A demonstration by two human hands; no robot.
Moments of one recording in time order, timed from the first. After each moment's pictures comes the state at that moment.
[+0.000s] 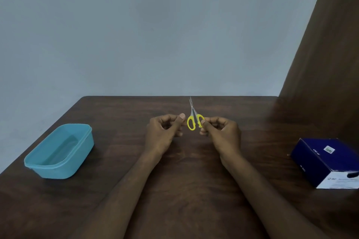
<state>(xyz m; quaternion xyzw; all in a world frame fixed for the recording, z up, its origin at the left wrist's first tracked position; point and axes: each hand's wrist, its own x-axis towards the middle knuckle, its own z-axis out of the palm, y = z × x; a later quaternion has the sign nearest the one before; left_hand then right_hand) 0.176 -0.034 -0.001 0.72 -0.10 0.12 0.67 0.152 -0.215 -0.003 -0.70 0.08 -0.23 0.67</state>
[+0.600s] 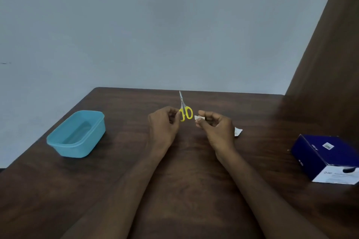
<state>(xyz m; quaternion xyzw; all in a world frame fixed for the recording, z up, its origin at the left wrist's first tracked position) 0.167 -0.026 -0.006 0.84 -0.08 0.30 0.44 0.142 -0.198 -0.008 -0.71 0.03 -0.20 0.68</state>
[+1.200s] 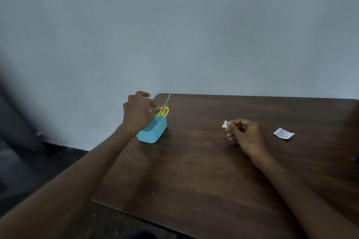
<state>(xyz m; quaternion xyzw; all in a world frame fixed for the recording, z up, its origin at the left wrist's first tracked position) 0.090 0.180 0.096 0.96 0.08 0.23 0.10 0.115 -0.163 -0.004 -0.74 -0.06 -0.11 0.66</state>
